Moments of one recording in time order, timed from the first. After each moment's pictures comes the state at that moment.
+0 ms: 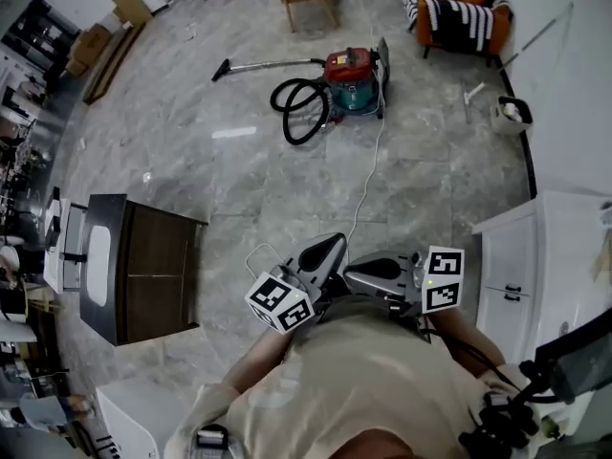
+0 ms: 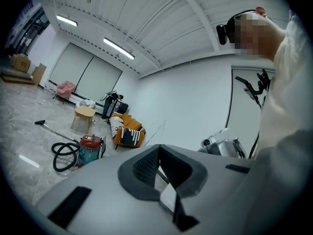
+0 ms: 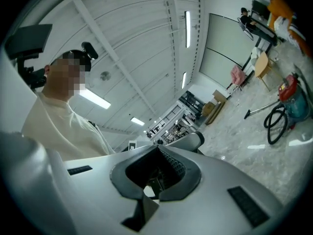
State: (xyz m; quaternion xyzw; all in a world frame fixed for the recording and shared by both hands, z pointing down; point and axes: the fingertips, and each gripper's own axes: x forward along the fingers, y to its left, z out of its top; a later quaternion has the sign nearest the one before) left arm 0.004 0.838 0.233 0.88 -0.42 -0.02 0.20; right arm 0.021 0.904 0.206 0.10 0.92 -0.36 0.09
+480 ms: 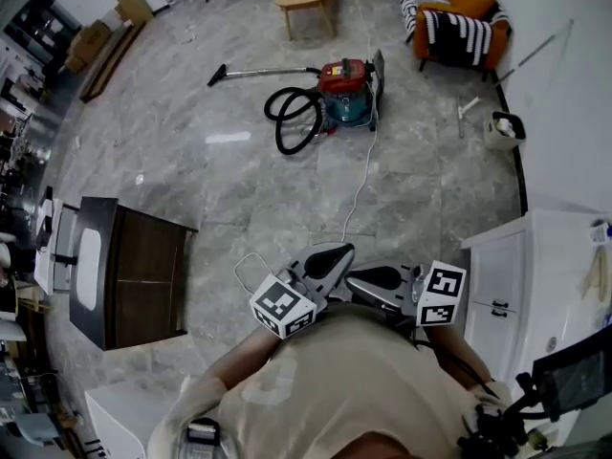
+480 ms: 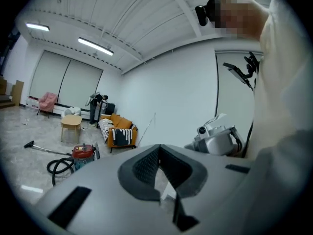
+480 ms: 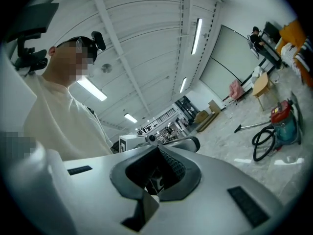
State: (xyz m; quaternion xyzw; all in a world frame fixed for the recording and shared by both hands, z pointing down) left arm 0.048 0.819 0.227 0.92 -0.37 0.05 0.13; right arm 0.044 0.878 0.206 0.04 0.95 -0.30 0.07
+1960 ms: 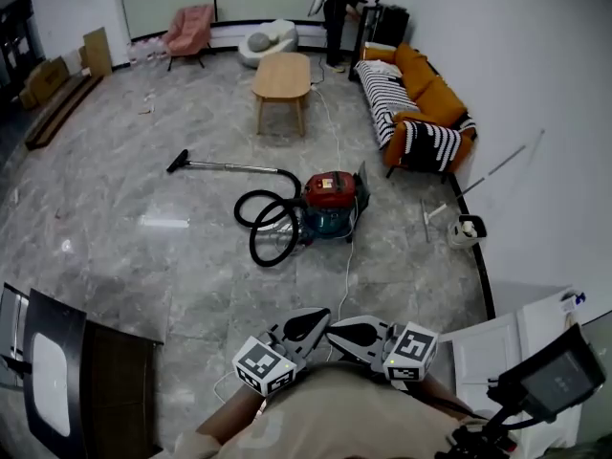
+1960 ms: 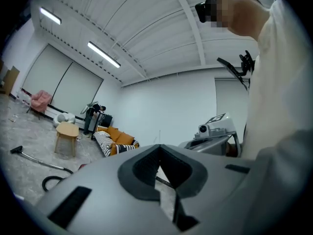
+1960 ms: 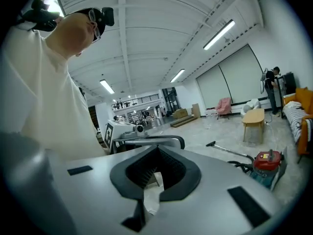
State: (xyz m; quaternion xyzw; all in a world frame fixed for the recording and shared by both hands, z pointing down) left arm -0.249 0.643 0.197 0.94 -0.32 -0.04 0.11; right arm -0.257 0.688 0.202 -0.09 0.98 -0.15 -0.09
